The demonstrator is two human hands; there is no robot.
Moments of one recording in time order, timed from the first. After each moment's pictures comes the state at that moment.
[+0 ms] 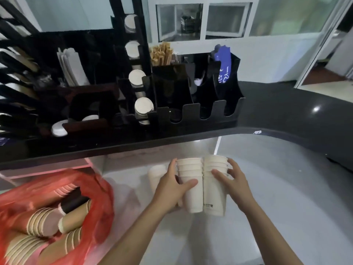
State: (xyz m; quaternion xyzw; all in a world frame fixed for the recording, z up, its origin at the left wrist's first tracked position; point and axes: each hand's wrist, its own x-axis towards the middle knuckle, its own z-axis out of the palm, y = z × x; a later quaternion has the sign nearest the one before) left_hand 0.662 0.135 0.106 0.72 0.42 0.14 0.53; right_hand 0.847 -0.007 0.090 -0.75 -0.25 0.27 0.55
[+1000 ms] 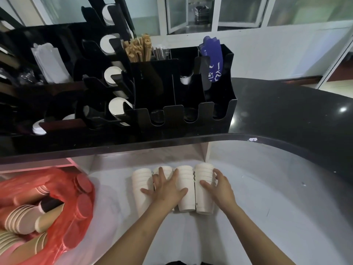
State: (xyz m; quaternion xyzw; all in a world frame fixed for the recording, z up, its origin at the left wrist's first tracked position) left_hand 0.771 0.135 0.030 0.80 0.55 -0.09 0.21; right_hand 0.944 0.026 -0.009 -0.85 -0.26 0.29 0.36
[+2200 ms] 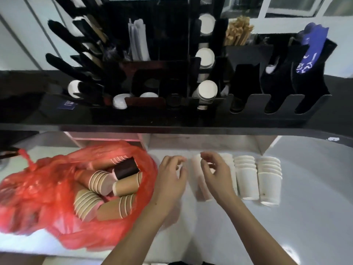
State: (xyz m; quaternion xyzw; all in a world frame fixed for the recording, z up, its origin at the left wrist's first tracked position) left_hand 0.530 0.185 0.112 0.75 0.47 0.30 0.35; right_hand 0.686 0.128 0.087 -0.71 -0.41 0.22 0.53
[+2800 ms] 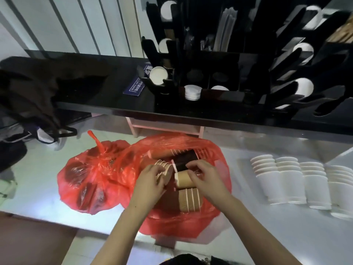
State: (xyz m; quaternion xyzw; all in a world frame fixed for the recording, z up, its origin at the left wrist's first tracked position) left_hand 0.246 0.282 0.065 0.77 0.54 0.23 0.26; right_hand 0.461 0.228 0.062 -0.66 -0.59 0.27 0.39
